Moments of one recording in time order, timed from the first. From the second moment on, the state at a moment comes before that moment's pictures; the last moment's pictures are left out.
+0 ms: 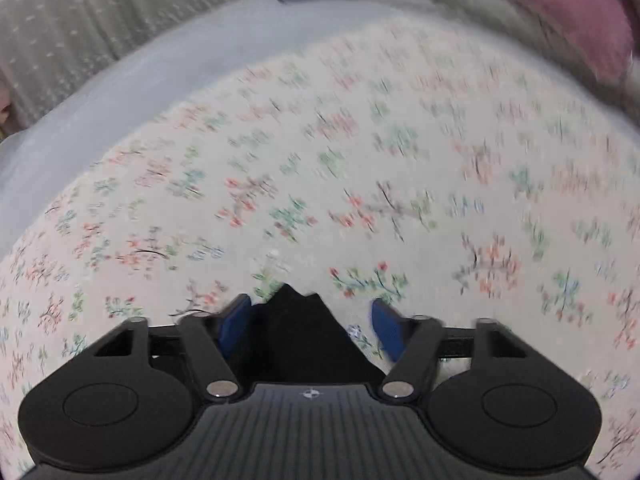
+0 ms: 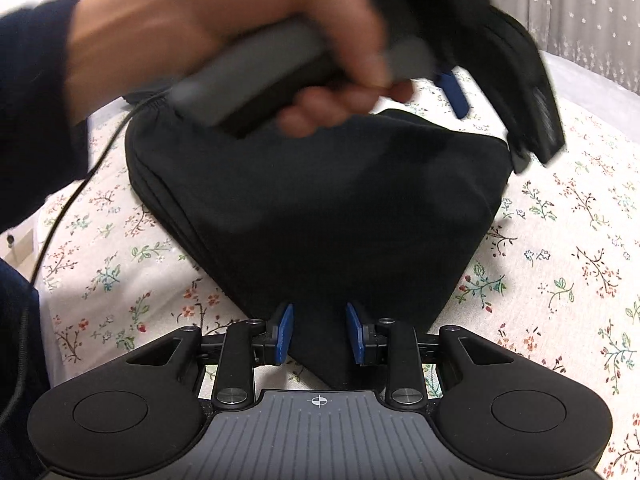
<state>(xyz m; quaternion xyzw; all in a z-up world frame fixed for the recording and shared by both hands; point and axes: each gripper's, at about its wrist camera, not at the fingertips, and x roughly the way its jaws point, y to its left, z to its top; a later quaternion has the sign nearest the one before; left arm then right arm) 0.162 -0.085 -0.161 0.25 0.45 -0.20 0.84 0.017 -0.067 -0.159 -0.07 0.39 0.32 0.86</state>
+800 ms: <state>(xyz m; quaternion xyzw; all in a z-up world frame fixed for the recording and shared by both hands) 0.177 -0.062 -0.165 0.07 0.43 -0.16 0.88 0.018 -0.059 -0.163 -0.07 0.40 0.31 0.86</state>
